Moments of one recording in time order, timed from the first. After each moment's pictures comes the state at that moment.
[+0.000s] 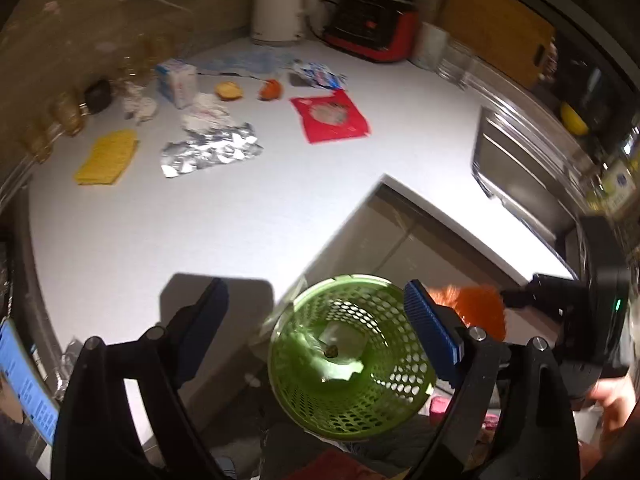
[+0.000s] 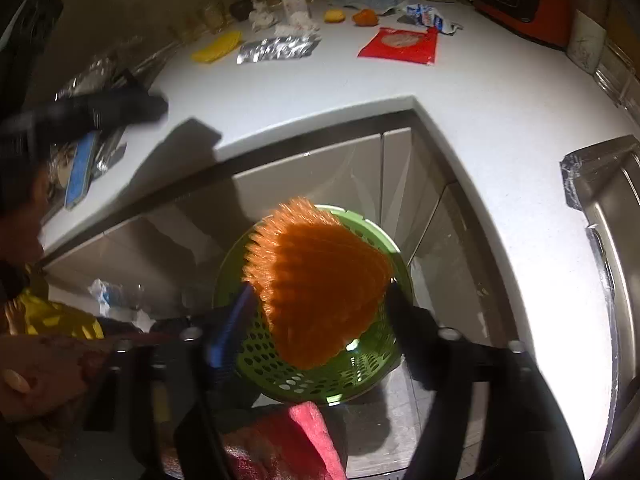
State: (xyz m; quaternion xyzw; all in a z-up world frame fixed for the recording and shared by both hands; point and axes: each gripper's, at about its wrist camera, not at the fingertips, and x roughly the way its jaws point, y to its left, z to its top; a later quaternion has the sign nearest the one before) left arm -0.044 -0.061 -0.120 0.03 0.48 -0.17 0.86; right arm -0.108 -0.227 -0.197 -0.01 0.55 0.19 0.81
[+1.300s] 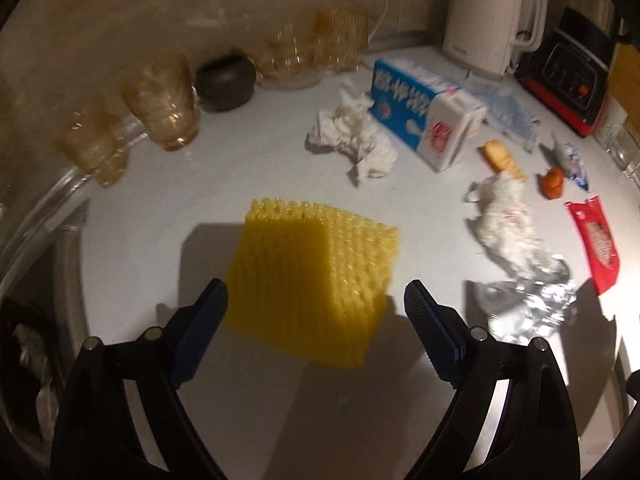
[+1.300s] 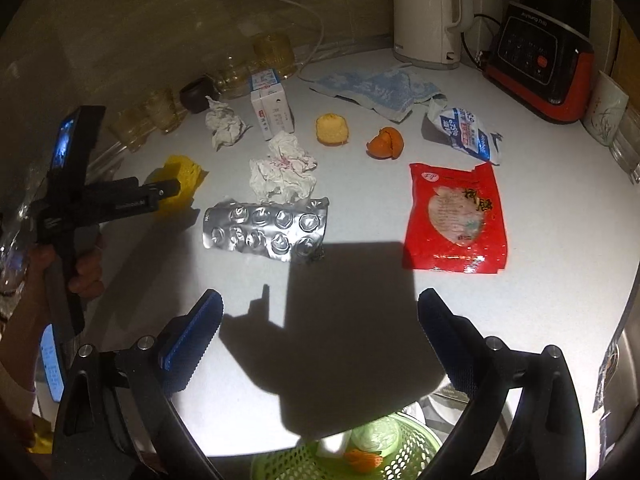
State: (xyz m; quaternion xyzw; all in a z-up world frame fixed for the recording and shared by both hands) left arm 0.206 0.114 -0.185 0.03 0.49 -0.02 0.87; right arm 0.093 -0.129 -0.163 0.04 0.49 0.11 0.87
